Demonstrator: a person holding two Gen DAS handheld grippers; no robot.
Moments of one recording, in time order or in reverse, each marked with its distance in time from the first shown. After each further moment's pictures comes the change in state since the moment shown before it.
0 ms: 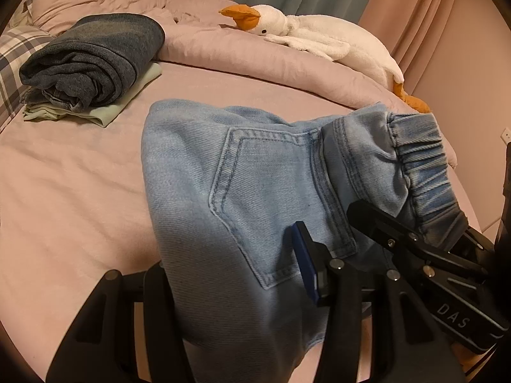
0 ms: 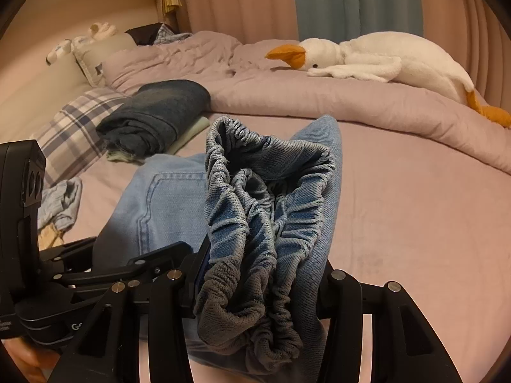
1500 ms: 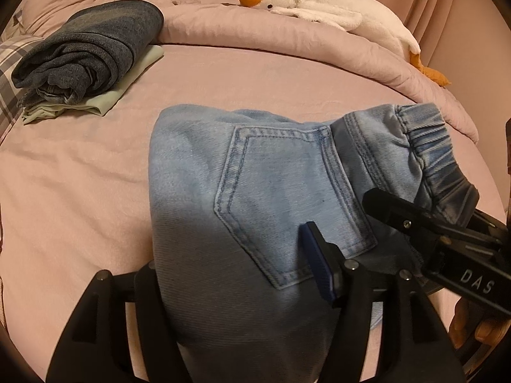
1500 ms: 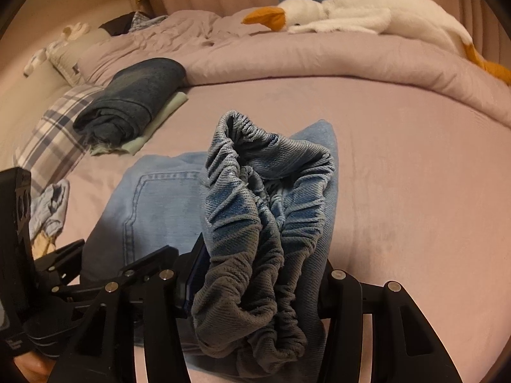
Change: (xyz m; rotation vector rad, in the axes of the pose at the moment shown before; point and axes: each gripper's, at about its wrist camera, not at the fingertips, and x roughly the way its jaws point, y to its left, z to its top) left arm 0.033 0.007 -0.001 0.063 0.086 0.096; right arm 0.036 -0.027 -0.006 0.128 0.136 0.027
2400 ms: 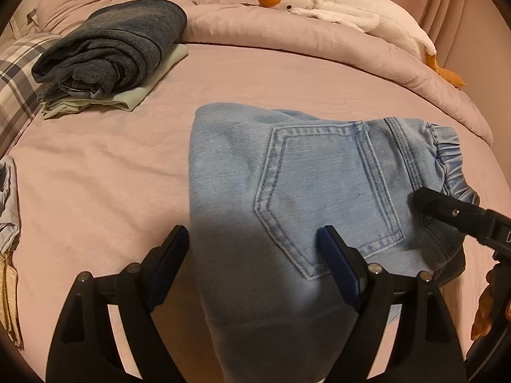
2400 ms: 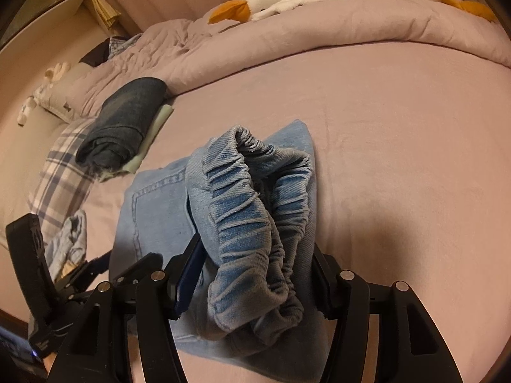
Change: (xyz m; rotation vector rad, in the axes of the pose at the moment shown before) left arm -0.010 0.016 -0.005 -0.017 0.000 0.083; right arm -0.005 -0.028 -0.004 0.197 0.043 0.093
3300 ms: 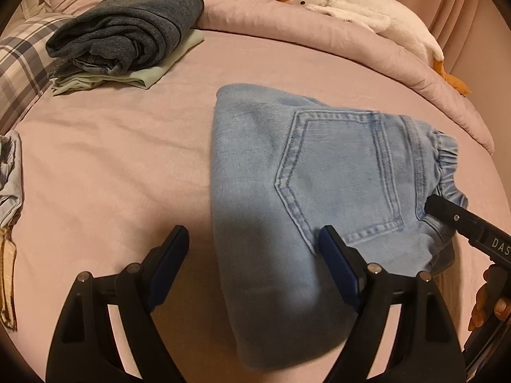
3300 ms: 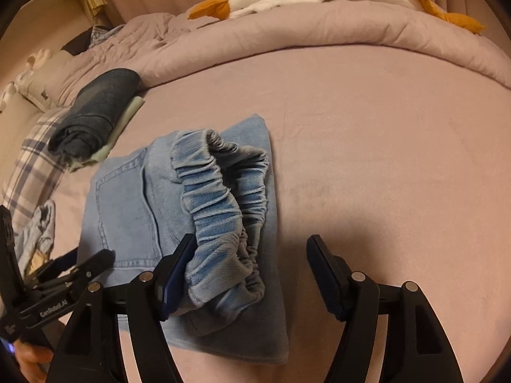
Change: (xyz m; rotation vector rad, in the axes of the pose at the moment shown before) left arm -0.009 0.013 -0.012 -0.060 0.029 -0.007; right arm -0.005 -0.011 -0.006 -0.044 -0.004 -0.158
